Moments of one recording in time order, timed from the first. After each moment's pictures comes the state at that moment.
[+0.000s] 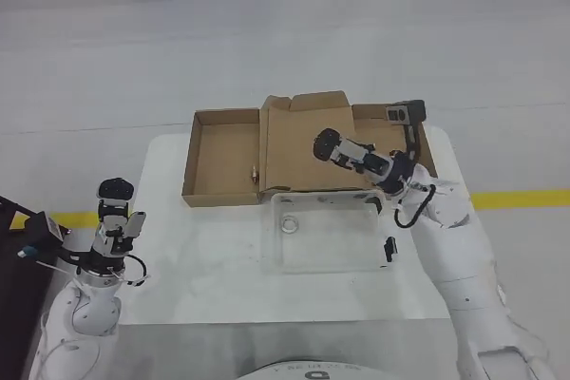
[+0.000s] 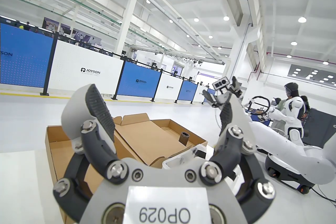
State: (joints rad) left arm 1.83 -1.18 -1.77 -1.74 0.75 -0.94 0.42; right arm -1.29 -1.30 1.43 -1.63 0.41 -0.56 0.98
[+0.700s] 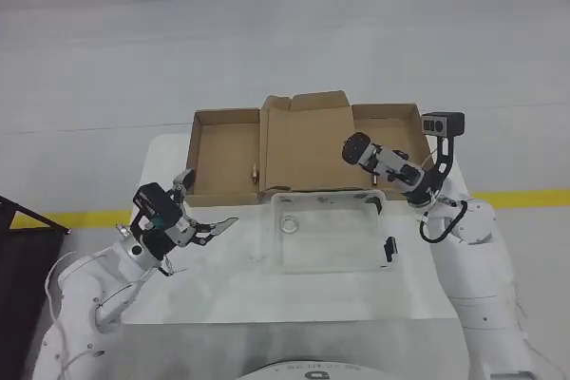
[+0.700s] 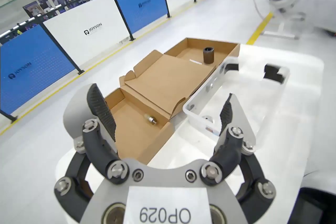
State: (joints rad) left arm 1.79 -1.16 -1.64 -2.15 1.38 -0.69 -0.10; right arm -1.37 -1.28 1.51 -1.68 0.44 -0.59 0.97
